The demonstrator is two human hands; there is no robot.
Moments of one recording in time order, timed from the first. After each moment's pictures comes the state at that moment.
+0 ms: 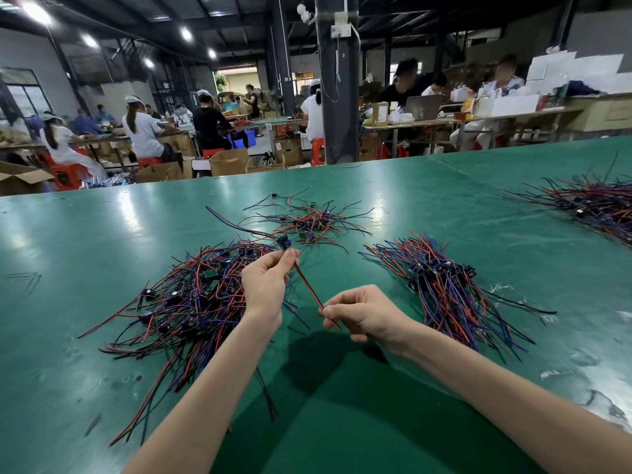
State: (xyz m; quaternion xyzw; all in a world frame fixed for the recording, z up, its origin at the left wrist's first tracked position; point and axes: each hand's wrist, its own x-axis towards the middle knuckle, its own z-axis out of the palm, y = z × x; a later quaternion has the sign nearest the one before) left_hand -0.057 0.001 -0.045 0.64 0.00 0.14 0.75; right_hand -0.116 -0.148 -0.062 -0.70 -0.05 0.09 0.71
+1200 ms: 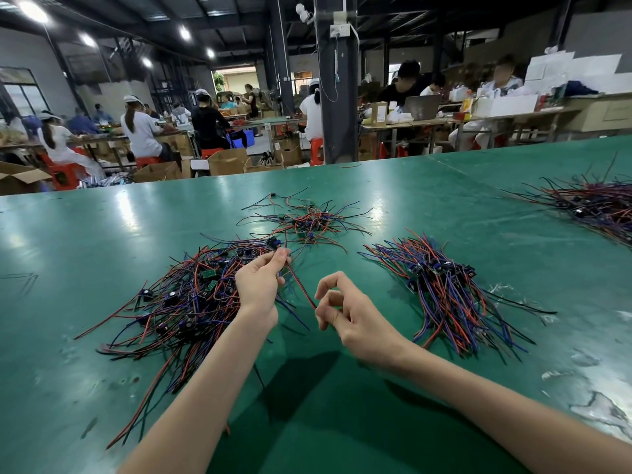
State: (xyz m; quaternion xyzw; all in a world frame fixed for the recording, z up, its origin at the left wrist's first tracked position) left_hand -0.056 0.006 -0.040 0.60 0.05 0.11 0.79; right_hand -0.134 -0.133 -0.065 -0.79 -0.22 -0.09 0.57
